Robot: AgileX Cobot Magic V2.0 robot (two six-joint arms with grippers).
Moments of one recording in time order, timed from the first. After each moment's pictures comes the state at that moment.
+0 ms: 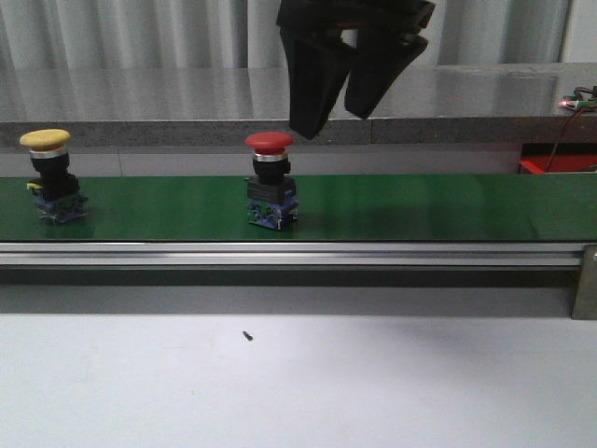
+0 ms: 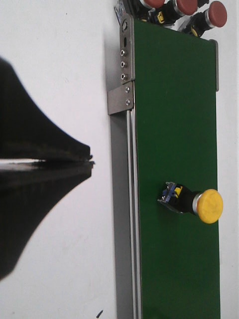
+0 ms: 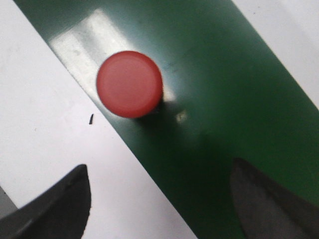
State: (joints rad) left arm 0.08 0.61 -0.60 -0.23 0.73 0.20; right arm 0.54 1.85 -1.69 0.14 1.08 -0.34
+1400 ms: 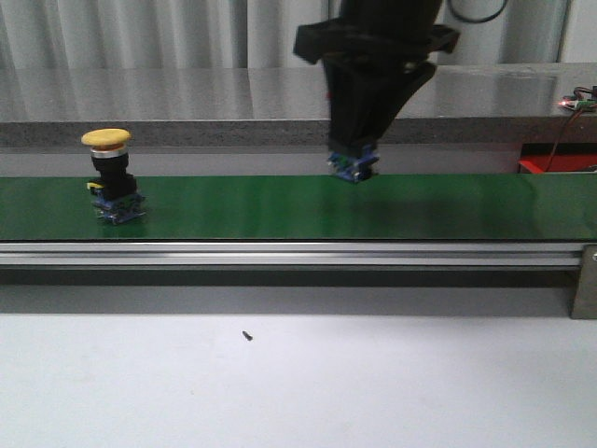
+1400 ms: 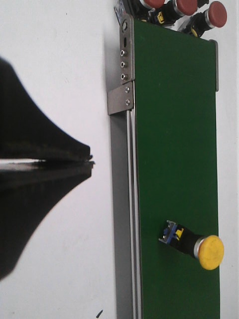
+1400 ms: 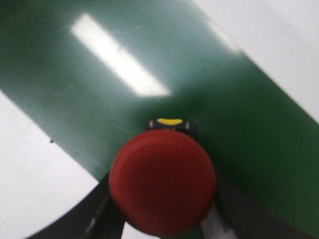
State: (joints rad) left arm 0.08 0.61 -0.60 -0.23 0.73 0.20; right arm 0.46 1.87 -1.69 0.10 1.04 -0.20
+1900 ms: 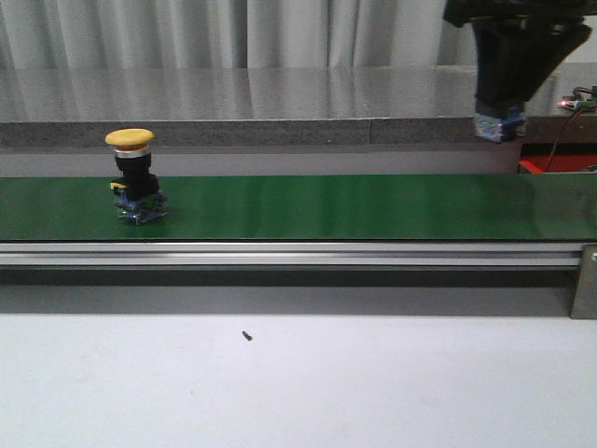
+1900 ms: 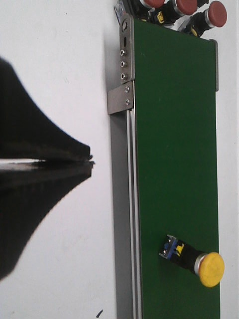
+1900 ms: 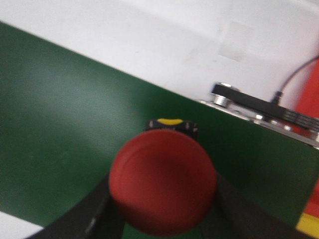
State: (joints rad) left arm 0.08 0.61 -0.60 -0.23 0.73 0.20; right arm 0.16 1.83 -1.69 0.04 1.08 -0.11
